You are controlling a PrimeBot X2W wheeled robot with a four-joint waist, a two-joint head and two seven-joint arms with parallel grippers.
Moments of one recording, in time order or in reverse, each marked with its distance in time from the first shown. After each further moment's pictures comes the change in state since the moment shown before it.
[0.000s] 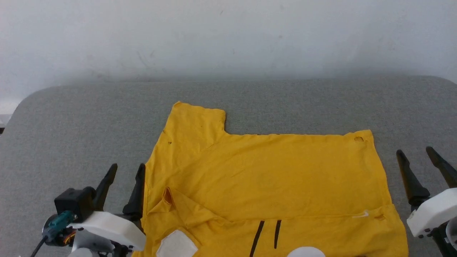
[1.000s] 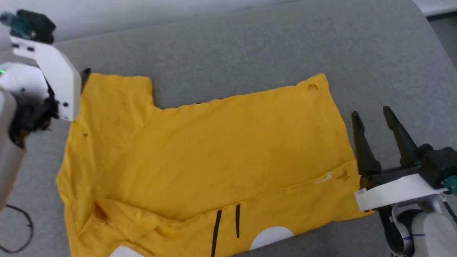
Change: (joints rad) left arm -0.784 0.179 -0.090 0.316 0.050 -0.205 0.859; right arm -0.140 0.188 0.128 0.048 -0.123 0.000 -0.344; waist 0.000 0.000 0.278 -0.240
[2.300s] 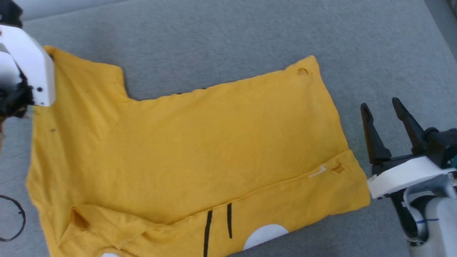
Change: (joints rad) left arm -0.117 0.018 -0.008 0.200 -0.035 -0.065 0.001; right arm -0.074 -0.056 -0.008 0.077 0.004 0.000 0.044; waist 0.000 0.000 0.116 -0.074
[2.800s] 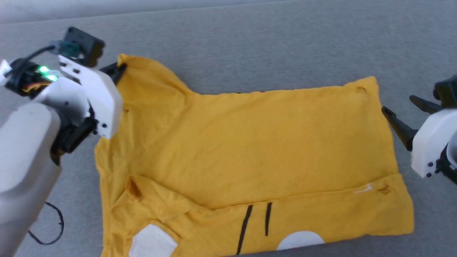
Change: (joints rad) left arm 0.140 -0.053 -0.081 -0.265 0.072 -0.034 -0.219; right arm -0.183 -0.400 0.150 0.001 0.293 0.000 0.597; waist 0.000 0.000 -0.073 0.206
